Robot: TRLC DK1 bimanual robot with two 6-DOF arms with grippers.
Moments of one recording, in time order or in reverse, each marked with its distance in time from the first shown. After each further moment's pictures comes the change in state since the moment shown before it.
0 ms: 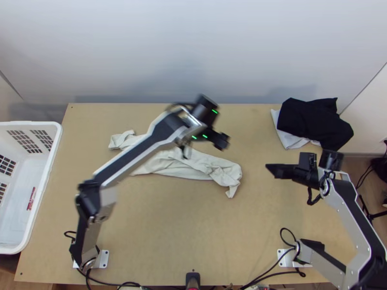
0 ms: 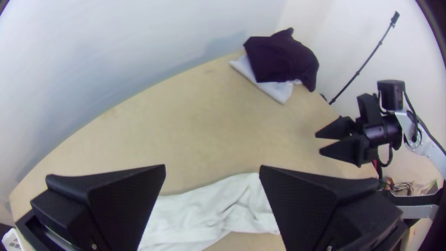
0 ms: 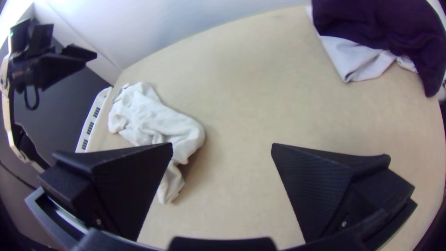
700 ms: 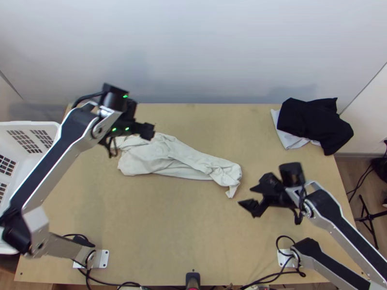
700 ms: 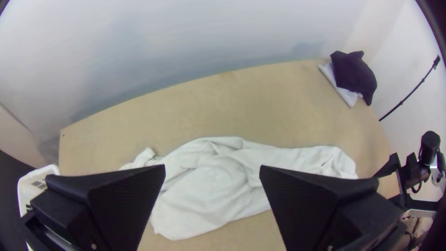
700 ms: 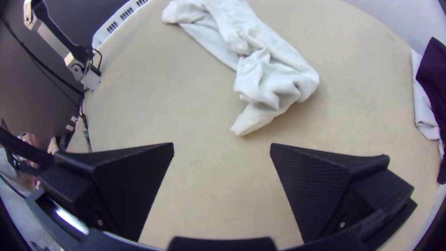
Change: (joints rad) left arm 0.409 -0.502 -0.551 -0.034 -0.004 0.119; right arm 0.592 -0.179 0.003 -0.299 0.205 -0.176
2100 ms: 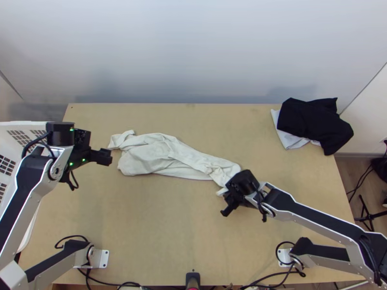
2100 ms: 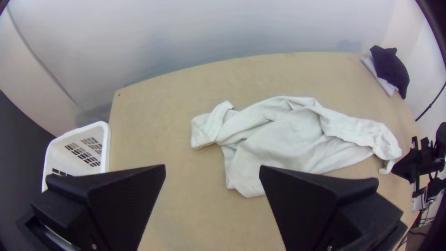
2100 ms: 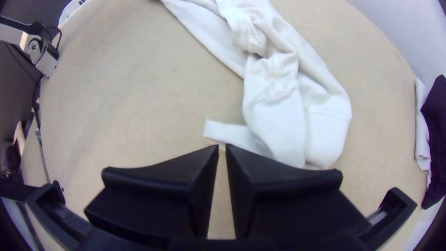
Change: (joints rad) left arm 0.313 -0.436 -0.533 0.138 -0.027 0.208; right arm 0.381 0.359 0.001 0.366 0.408 0.183
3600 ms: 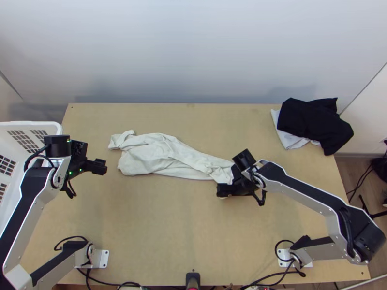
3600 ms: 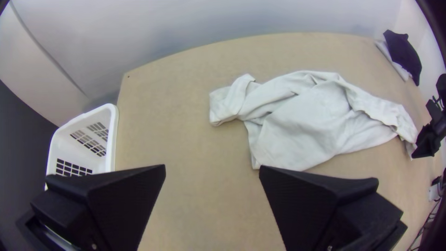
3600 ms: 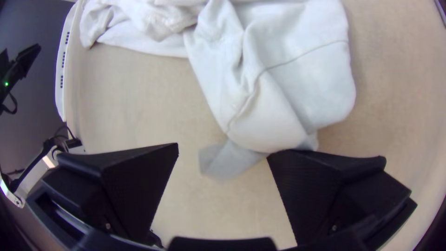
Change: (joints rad) left arm 0.106 -0.053 -0.198 0.120 0.000 0.107; right arm -0.181 0.237 0.251 -0.307 -0.285 0.470
